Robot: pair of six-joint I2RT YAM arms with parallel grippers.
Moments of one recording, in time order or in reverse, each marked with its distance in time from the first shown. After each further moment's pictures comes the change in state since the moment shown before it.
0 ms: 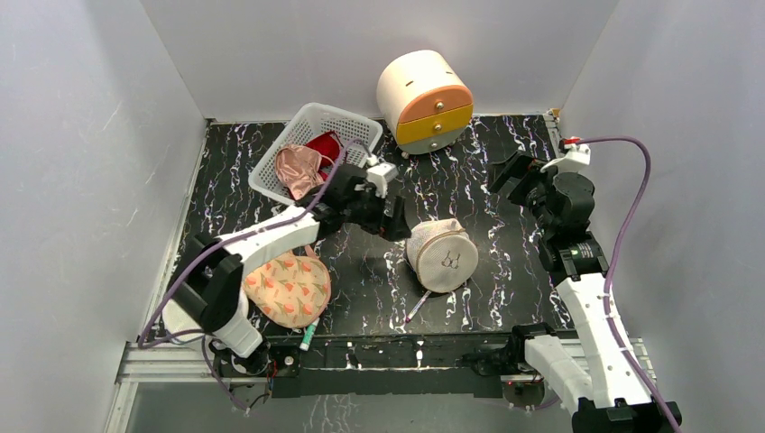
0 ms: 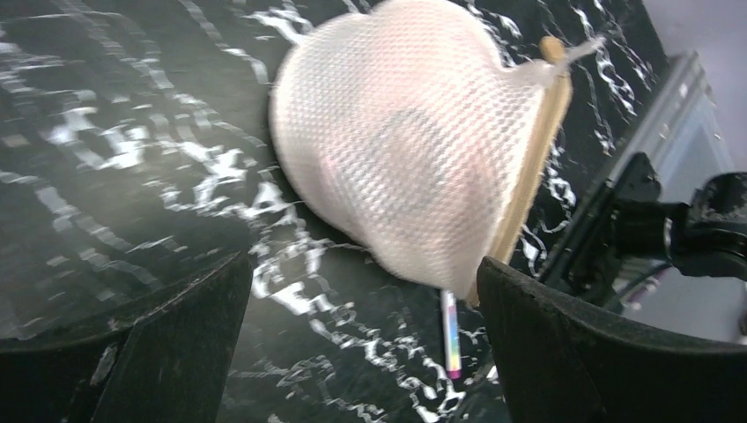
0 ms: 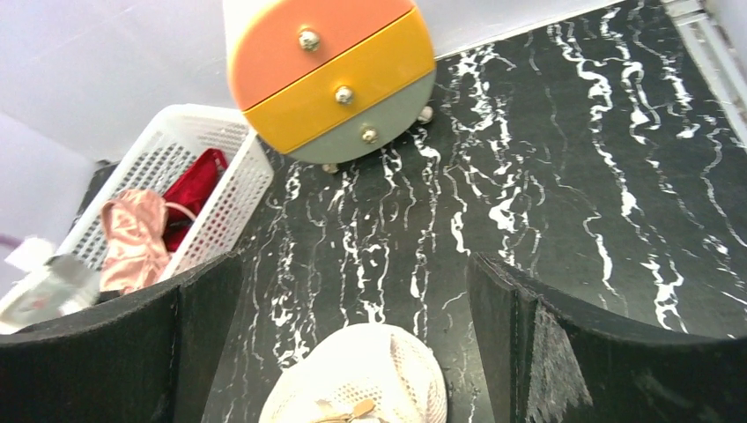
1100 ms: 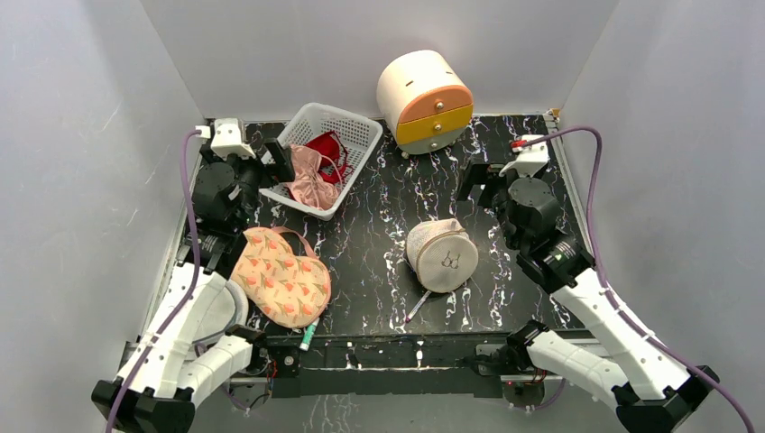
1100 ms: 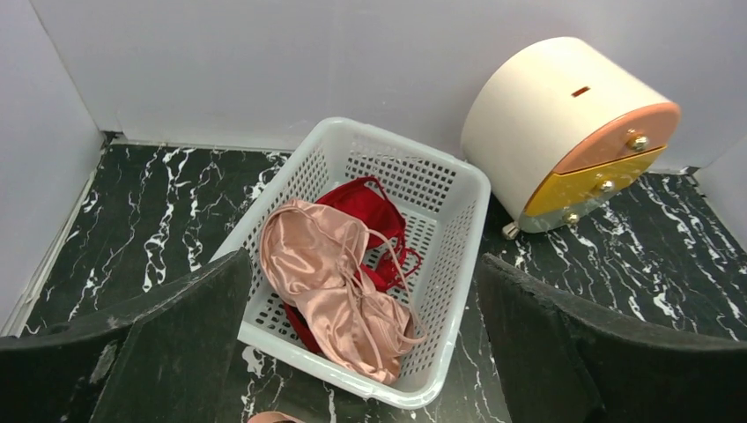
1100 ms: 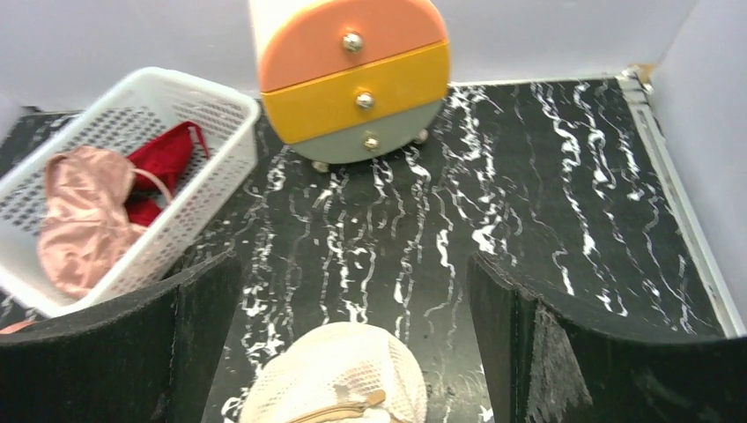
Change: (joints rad) left arm 0.359 -0.669 -0.066 0.039 -0.620 0.151; right arm 0.510 0.027 0.103 -0.036 0.483 -0.213
